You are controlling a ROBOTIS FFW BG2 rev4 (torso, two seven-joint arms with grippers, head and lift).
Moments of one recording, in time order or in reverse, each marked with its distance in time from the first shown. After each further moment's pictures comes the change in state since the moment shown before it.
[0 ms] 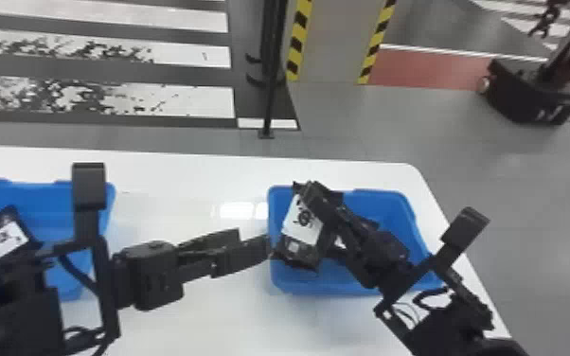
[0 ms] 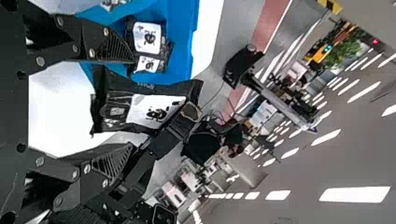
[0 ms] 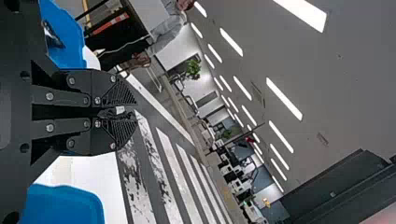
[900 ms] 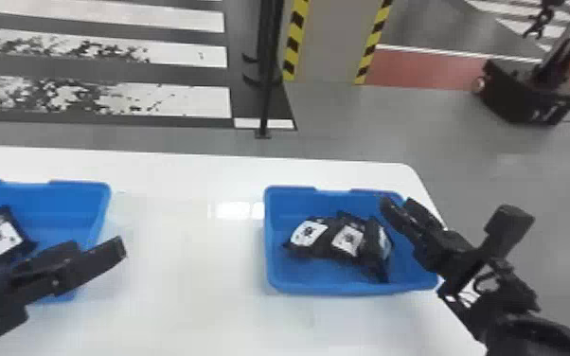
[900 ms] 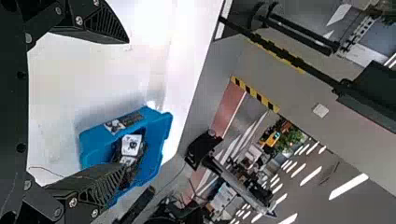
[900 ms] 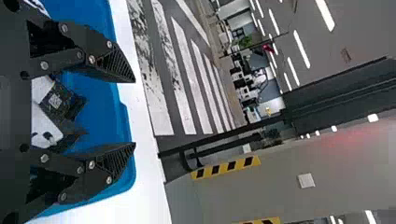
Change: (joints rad) left arm 0.205 -0.030 0.405 -0.185 -0.072 0.026 0.002; right arm -0.161 -0.026 -0.261 0.302 0.211 0.001 -0.051
